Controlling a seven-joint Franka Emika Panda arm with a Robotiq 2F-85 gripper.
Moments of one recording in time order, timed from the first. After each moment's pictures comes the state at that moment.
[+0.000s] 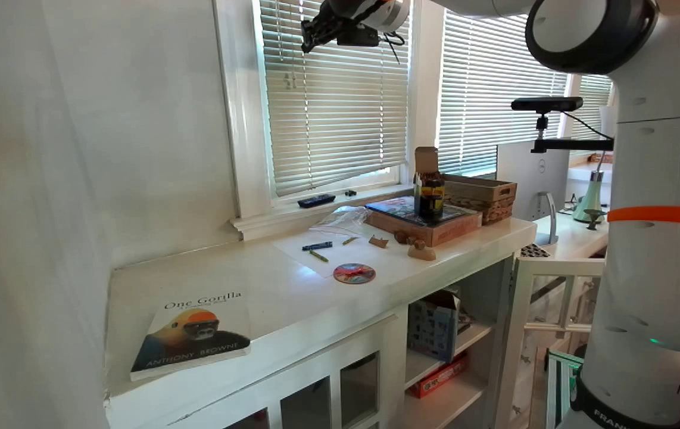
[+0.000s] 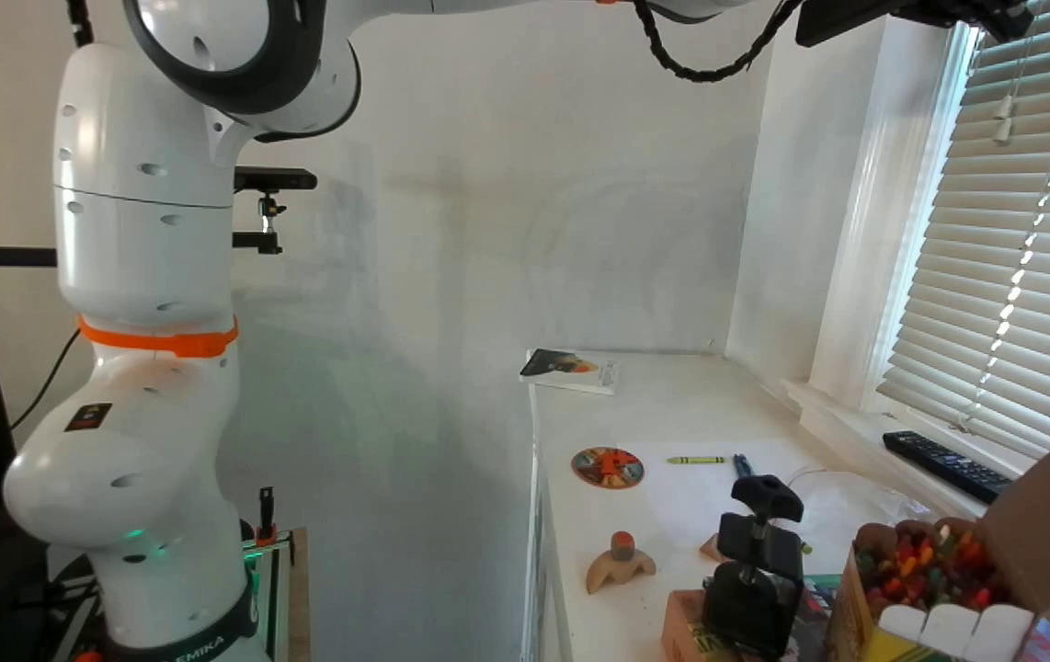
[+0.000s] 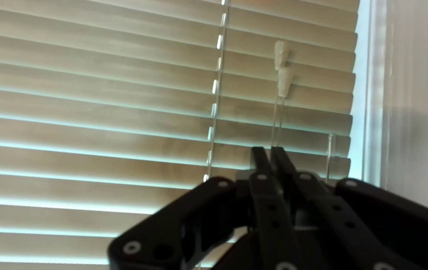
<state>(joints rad) -0.10 0.11 -0.20 -1.34 0.14 2.60 -0.26</state>
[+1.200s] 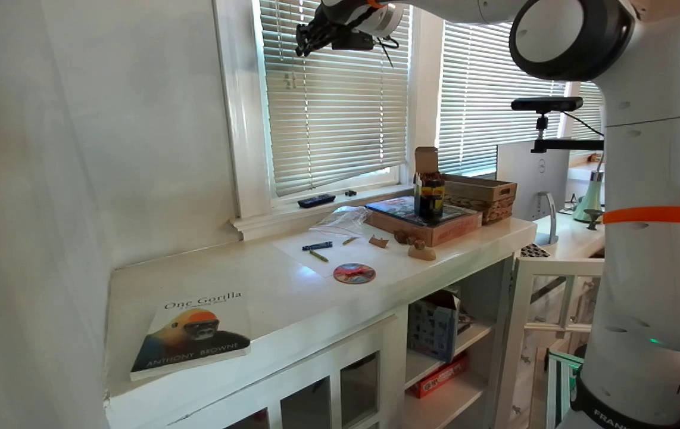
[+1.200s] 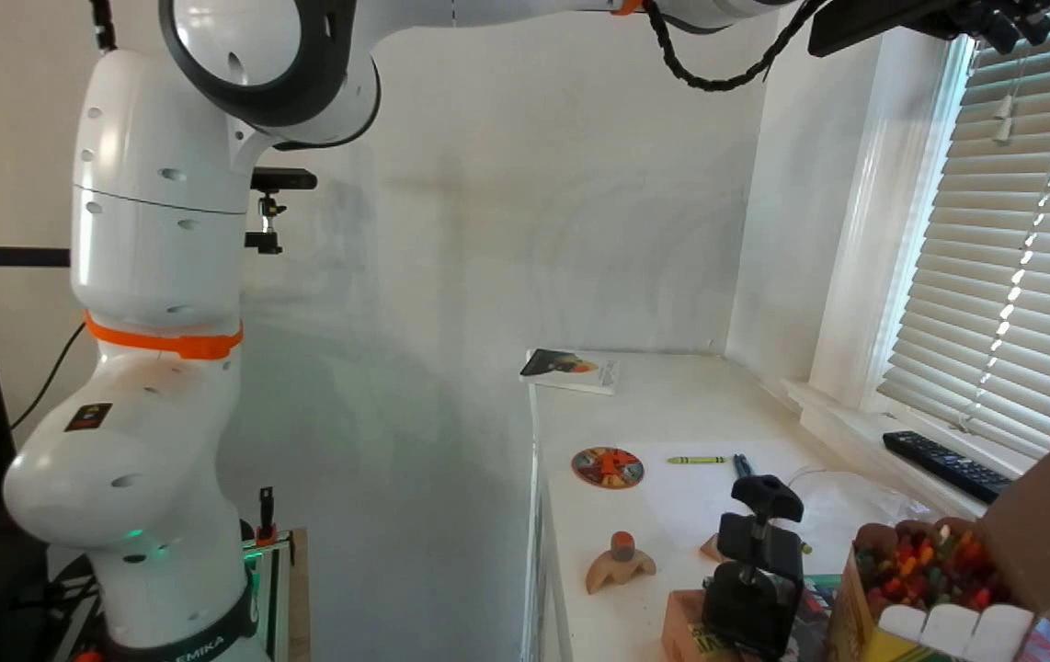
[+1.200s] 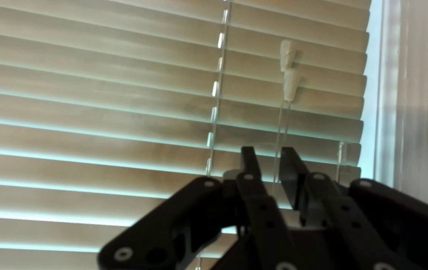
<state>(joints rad) -0.10 0.16 -0.21 -1.29 0.14 2.60 -0.25</state>
